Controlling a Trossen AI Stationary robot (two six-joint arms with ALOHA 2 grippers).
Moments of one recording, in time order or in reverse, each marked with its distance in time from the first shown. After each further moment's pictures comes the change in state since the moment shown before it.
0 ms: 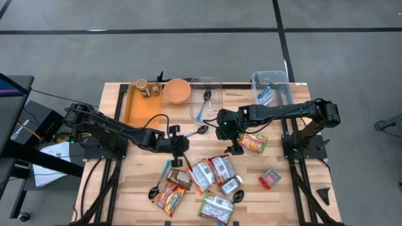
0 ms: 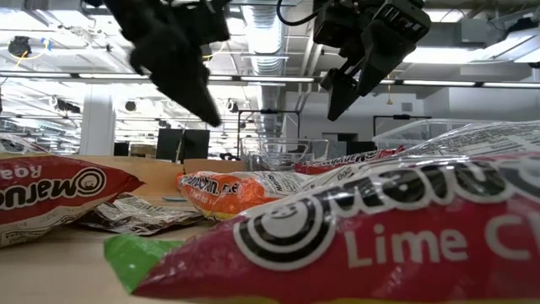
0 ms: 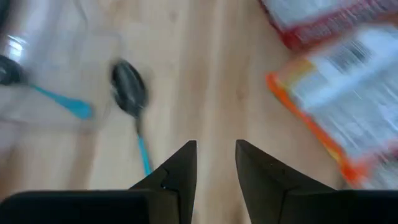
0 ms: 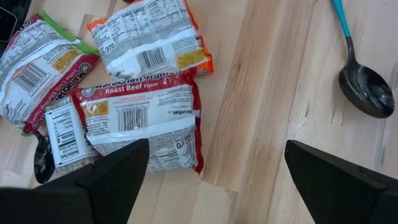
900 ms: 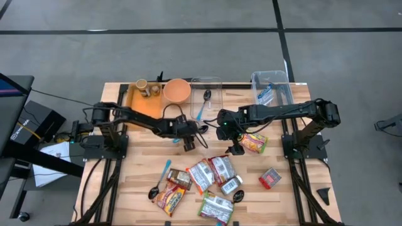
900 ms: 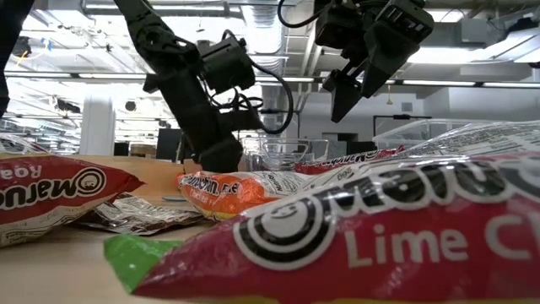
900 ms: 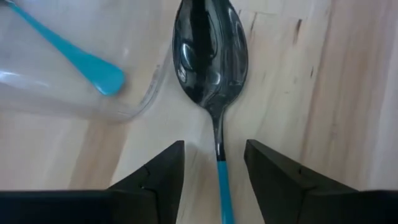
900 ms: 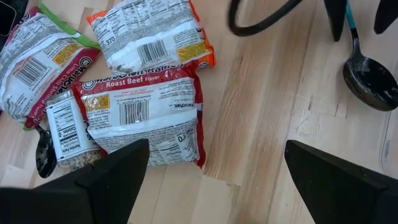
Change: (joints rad) left arm 0.316 0.317 -0.035 0.286 0.148 0.036; right arm 0.000 0.000 0.000 -0.022 0.000 -0.003
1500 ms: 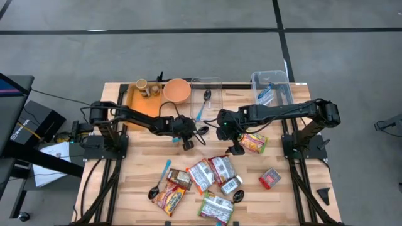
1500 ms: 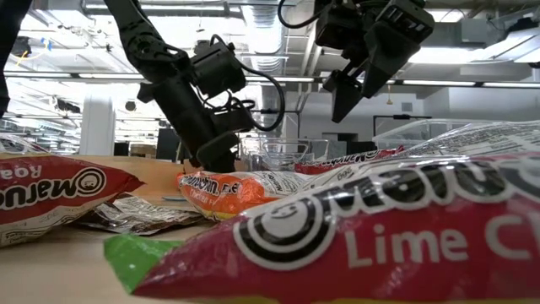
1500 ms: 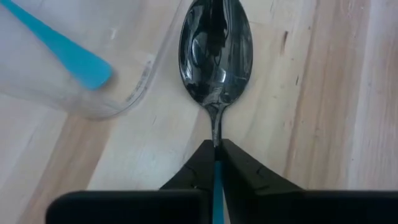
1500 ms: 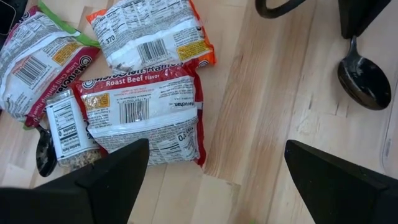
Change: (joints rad) left arm 0.019 -0.013 -0.091 0.093 0.133 -0.051; right arm 0.000 0.000 0.000 -0.005 0.000 0.001
